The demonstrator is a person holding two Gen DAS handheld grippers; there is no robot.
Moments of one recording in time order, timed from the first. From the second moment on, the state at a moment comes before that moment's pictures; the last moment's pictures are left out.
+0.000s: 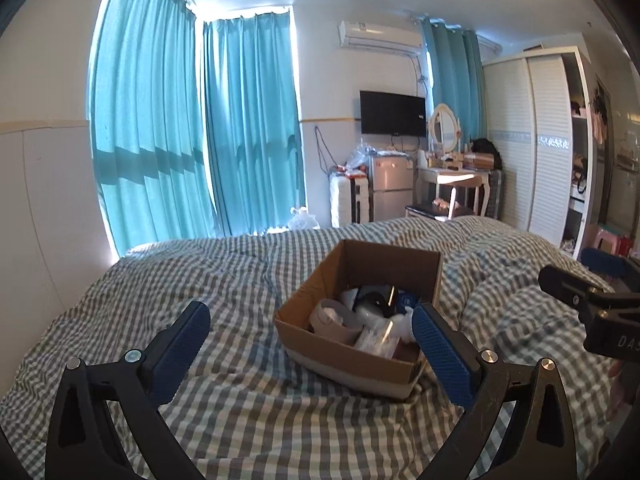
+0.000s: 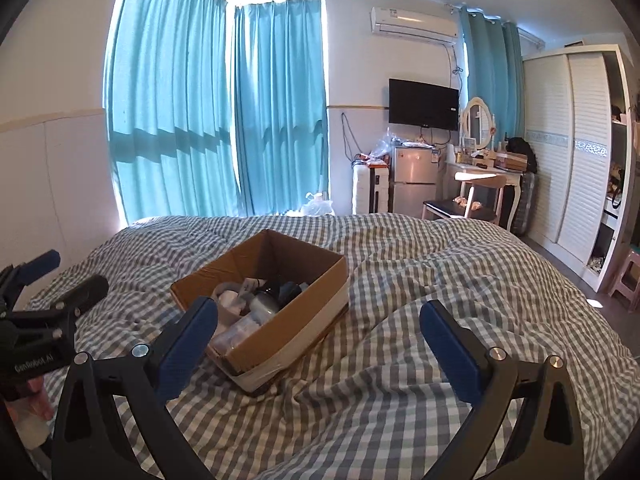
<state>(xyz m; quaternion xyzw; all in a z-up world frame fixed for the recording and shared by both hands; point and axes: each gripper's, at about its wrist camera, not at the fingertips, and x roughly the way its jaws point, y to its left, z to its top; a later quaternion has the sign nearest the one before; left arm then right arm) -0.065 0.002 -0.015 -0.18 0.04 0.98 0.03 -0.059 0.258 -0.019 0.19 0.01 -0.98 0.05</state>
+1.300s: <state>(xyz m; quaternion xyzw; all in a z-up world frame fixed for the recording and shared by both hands) -0.051 0.000 -0.007 -0.18 0.03 0.98 0.01 -0.056 0.249 -0.027 0.21 0.02 -0.98 0.05</state>
